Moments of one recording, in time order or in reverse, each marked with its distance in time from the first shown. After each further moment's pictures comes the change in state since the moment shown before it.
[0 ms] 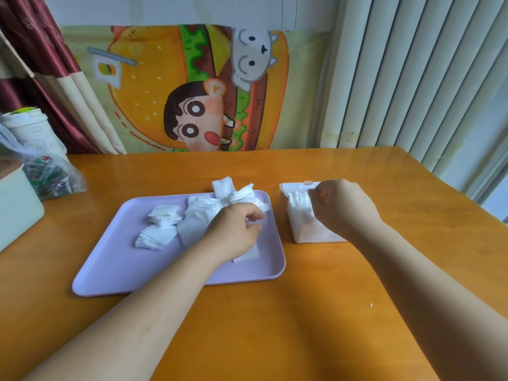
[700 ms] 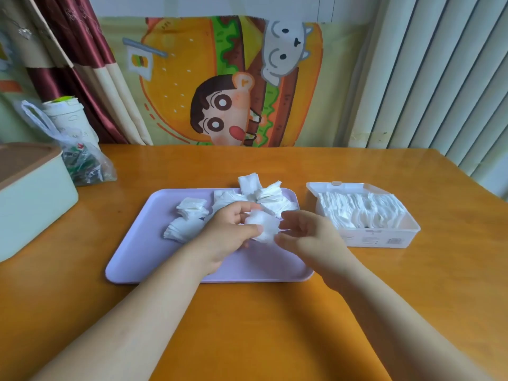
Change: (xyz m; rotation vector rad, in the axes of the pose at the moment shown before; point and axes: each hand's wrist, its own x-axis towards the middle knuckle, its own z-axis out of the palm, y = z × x) left_hand -0.030 -0.029 -0.039 -0.606 -0.025 -0.220; right_hand -0.045 -0.054 0.072 0.886 -0.343 0.100
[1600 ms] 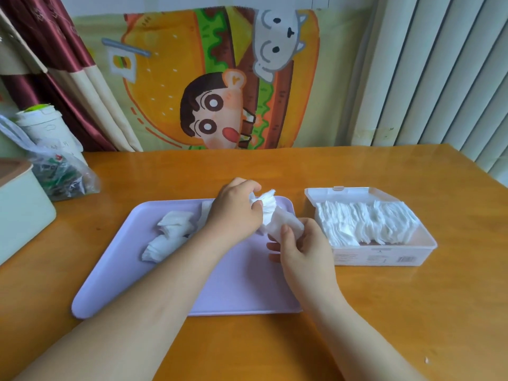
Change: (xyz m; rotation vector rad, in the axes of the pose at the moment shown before) left_hand 0.095 0.017 0.019 0.808 0.280 0.359; right_hand 0.023 0.014 0.026 0.190 0.322 -0.066
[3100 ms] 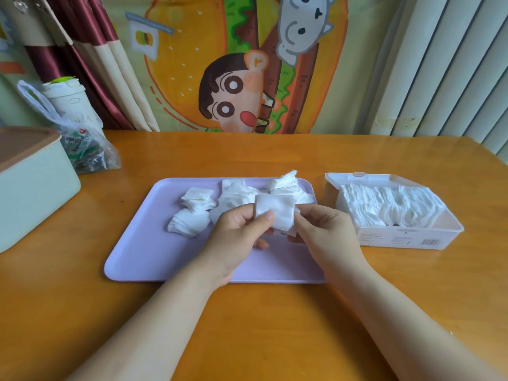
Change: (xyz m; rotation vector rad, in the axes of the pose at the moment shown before) left_hand -0.104 -0.021 -0.023 -0.940 -0.171 -0.282; right_hand 0.000 -0.001 0.002 0.061 -0.221 -0.013
